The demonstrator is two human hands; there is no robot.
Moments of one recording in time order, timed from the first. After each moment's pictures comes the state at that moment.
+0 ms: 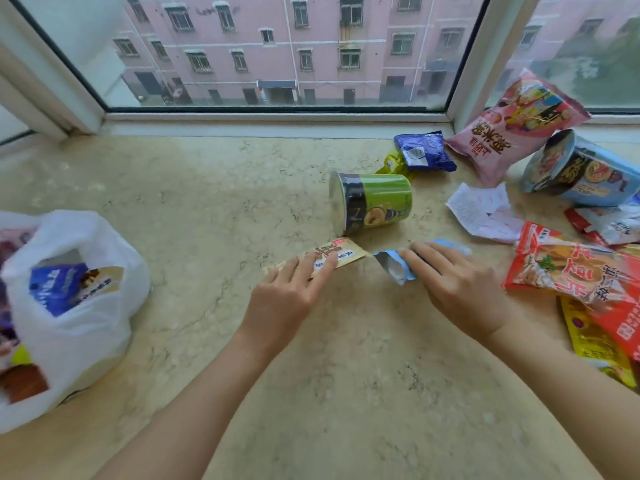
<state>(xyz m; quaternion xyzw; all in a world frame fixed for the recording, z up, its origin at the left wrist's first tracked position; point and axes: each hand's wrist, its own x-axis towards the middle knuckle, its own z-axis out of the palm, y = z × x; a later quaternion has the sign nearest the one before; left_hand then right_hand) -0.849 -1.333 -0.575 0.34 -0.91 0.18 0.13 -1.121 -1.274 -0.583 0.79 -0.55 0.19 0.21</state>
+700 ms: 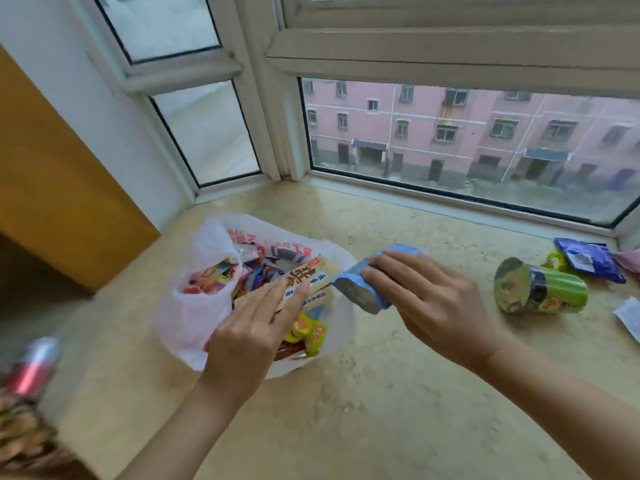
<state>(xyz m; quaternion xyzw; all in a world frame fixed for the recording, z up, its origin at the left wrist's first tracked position) -0.549 -1.277 -0.414 0.48 -0.80 0.29 0.20 -0.811 -1.315 -0.377 0.87 -0.30 0.35 0.18</state>
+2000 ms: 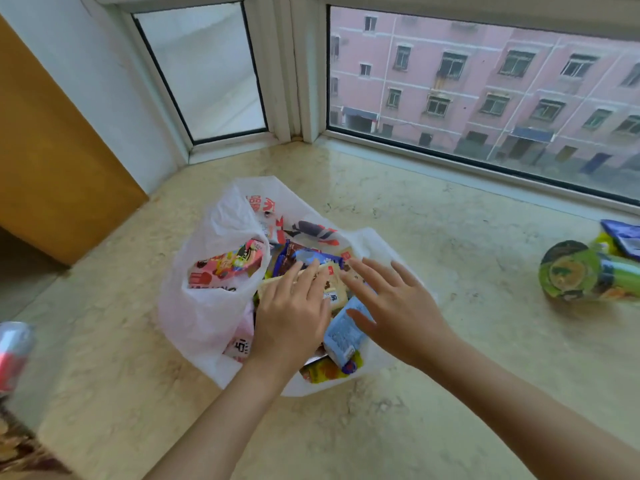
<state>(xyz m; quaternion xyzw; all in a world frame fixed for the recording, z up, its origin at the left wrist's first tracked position) -0.521 -1.331 -0.504 0.59 -0.78 0.10 0.15 -0.706 -1.348 -0.490 0.88 -0.46 0.13 0.07</state>
